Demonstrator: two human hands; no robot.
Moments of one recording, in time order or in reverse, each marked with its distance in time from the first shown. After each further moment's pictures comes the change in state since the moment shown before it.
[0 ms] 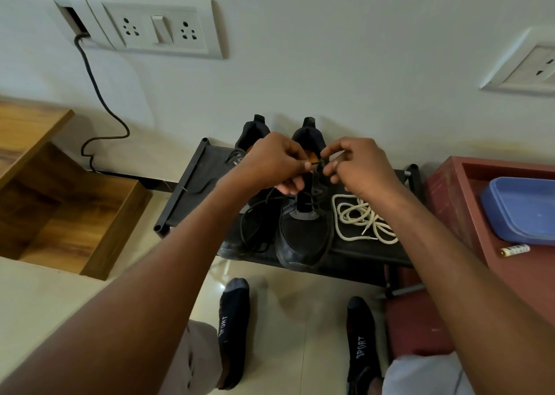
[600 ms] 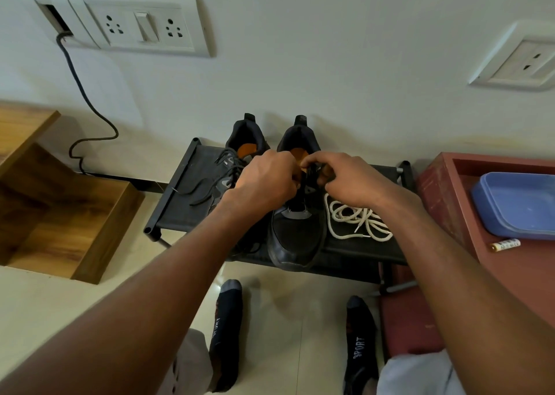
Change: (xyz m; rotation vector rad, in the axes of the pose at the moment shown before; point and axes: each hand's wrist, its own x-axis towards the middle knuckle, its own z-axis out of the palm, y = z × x) left_hand 0.003 -0.006 0.029 0.707 0.127 0.092; right_hand 0.001 0.010 -0.007 -0.317 -0.286 -0.127
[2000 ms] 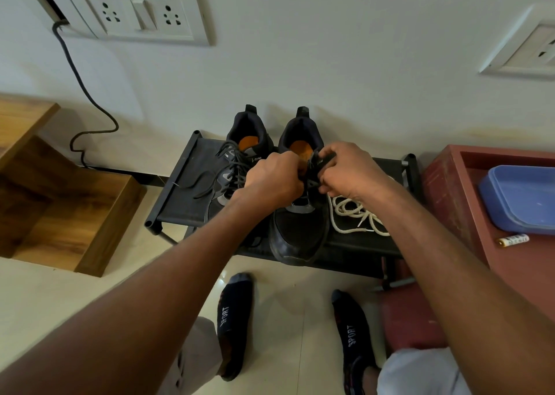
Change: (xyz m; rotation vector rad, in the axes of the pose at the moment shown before) left_hand 0.003 0.001 0.021 -0.043 -0.035 -0.071; right_hand 0.019 0.006 0.025 0.277 0.137 0.273
